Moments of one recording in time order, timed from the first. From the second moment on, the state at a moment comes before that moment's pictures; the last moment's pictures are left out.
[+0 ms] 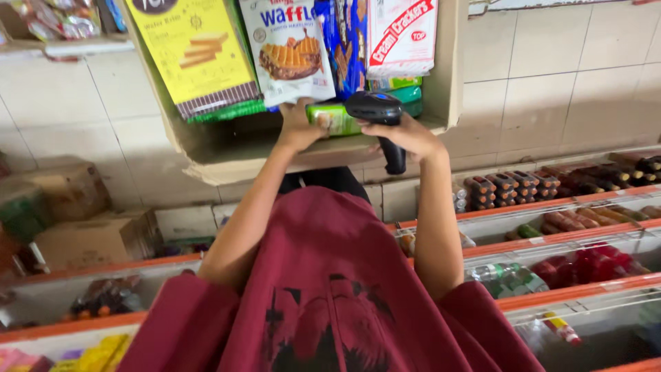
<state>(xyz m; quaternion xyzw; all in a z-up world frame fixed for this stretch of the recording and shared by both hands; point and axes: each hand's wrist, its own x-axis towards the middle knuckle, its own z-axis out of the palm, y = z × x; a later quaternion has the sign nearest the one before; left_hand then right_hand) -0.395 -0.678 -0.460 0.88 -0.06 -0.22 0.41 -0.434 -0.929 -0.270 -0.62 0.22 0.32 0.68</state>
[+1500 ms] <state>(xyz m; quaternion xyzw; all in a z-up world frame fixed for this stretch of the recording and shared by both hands) -0.359 -0.642 -0.455 0.78 -0.60 -0.10 0.15 -0.374 -0.914 -0.301 -0.73 0.18 0.49 0.45</state>
